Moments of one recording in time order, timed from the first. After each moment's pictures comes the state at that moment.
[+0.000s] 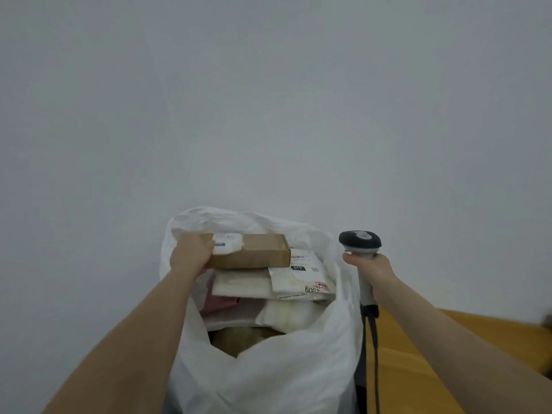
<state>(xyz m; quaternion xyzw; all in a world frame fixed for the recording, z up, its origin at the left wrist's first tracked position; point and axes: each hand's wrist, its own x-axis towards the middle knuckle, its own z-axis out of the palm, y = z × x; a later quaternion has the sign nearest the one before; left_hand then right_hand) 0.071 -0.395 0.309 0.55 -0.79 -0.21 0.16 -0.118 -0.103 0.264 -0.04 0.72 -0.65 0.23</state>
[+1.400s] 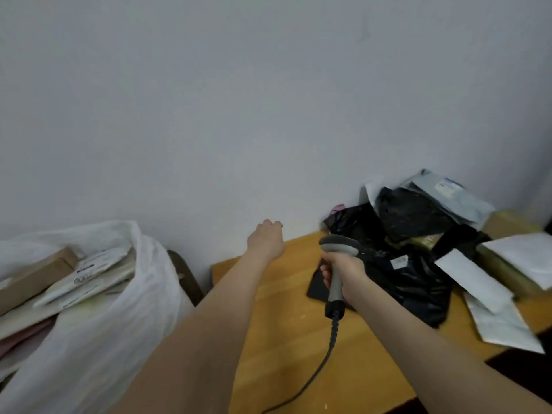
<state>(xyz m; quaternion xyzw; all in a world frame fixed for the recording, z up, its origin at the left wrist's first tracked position) -0.129 0.046 0.244 0.01 -1.00 -0.09 -0.02 -0.080 0.215 0.217 0.28 0.59 -0.74 0.14</state>
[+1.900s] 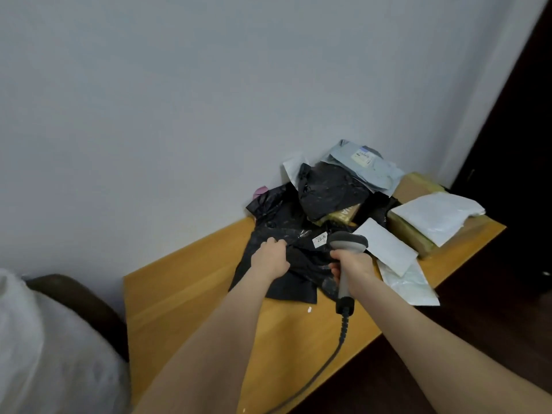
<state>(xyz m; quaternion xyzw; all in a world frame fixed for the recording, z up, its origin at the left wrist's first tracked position) -0.159 0.273 0.152 -0.11 -0.98 -0.09 -0.13 -0.092 0.439 0.165 0.40 0.60 -0.69 0.05</state>
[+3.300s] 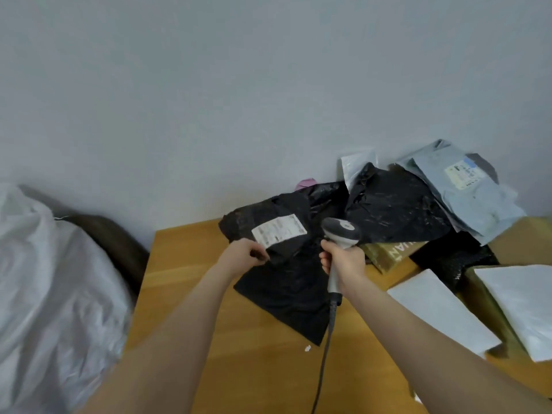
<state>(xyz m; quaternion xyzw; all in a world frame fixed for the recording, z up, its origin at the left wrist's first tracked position) -0.238 0.220 0.125 0.09 -0.95 -0.26 -0.13 -0.269 0.442 0.117 0.25 0.62 -0.72 0.17</state>
